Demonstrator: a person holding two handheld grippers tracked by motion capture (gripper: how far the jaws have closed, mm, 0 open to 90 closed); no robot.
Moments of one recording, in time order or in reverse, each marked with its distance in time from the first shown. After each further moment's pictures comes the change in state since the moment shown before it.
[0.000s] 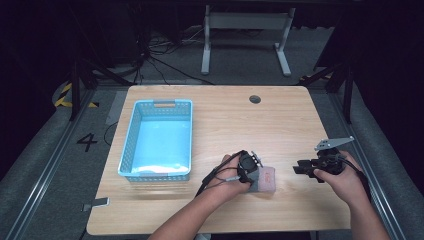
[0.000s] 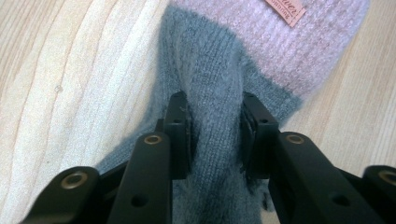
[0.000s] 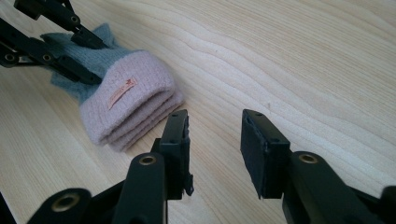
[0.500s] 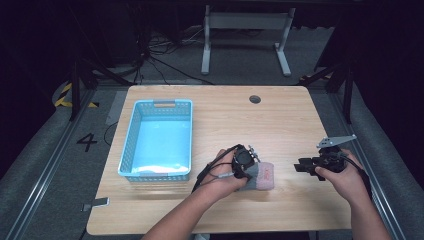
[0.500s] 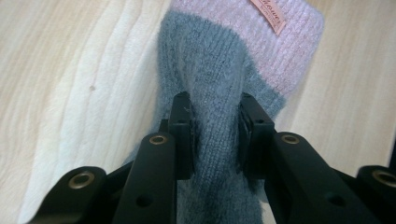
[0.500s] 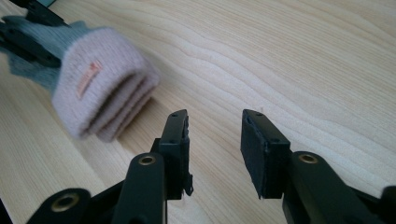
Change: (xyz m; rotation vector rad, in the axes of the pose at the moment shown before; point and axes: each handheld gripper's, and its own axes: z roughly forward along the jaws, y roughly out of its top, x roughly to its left) left arm 0.002 -0.002 -0.045 -0.037 -0.005 0.019; right arm -0.006 0.002 -0.003 -0.022 0.001 0.020
